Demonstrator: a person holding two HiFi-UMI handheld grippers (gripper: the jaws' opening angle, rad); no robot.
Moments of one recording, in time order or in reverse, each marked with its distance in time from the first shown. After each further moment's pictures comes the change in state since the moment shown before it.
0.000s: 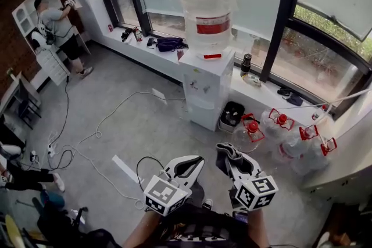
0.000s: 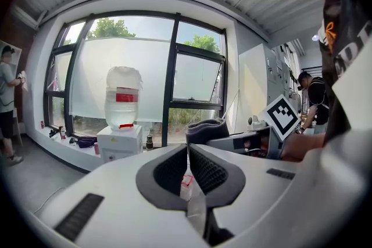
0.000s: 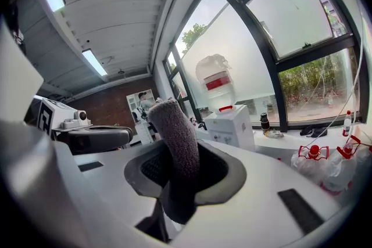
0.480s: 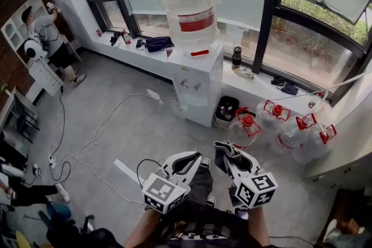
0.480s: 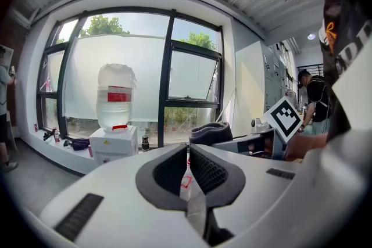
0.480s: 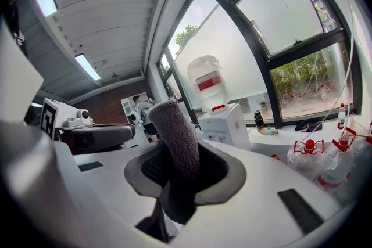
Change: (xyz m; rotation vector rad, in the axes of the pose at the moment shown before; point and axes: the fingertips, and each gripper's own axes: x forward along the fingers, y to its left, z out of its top) left arm 0.031 -0.002 0.006 0.027 0.016 -0.040; right arm -0.005 -0.028 -0.002 0.053 -0.017 -0.036
